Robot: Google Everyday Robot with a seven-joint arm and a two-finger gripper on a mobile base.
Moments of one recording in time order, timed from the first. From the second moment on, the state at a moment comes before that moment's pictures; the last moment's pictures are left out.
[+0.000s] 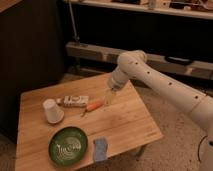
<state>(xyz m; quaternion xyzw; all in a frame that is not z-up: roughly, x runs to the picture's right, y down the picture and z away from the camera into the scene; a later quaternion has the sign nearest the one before) 0.006 0.040 0.792 0.16 -0.31 -0.93 0.13</state>
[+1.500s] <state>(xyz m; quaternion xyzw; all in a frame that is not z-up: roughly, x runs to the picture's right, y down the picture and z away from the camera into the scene) -0.065 0.100 0.907 0.24 -0.37 -0.90 0.05</state>
